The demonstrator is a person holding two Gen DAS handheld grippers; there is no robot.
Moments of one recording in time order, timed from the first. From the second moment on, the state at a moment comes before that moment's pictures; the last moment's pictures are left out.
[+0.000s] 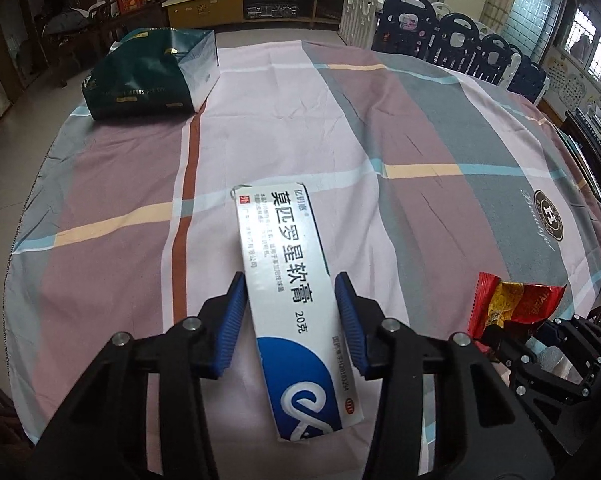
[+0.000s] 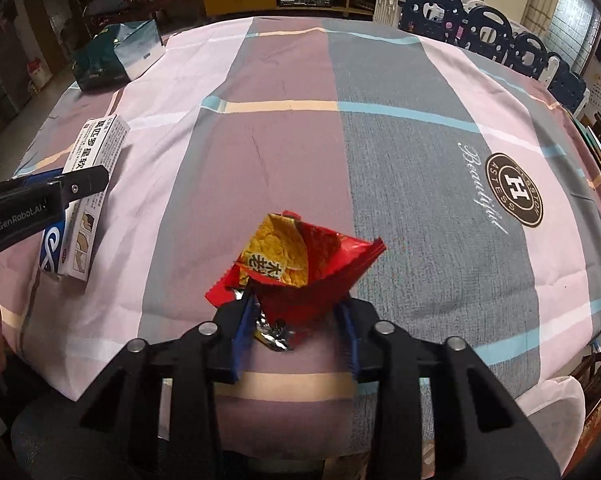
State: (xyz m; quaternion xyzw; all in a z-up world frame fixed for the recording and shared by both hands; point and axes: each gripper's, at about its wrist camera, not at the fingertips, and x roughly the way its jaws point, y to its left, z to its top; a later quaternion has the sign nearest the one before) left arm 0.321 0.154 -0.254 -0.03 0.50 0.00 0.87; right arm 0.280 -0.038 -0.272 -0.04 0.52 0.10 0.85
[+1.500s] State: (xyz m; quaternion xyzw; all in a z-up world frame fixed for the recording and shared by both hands) left arm 0.060 -0.051 -0.017 0.04 0.27 -0.15 0.95; right arm 0.024 -0.249 -0.033 0.05 0.29 0.02 0.95
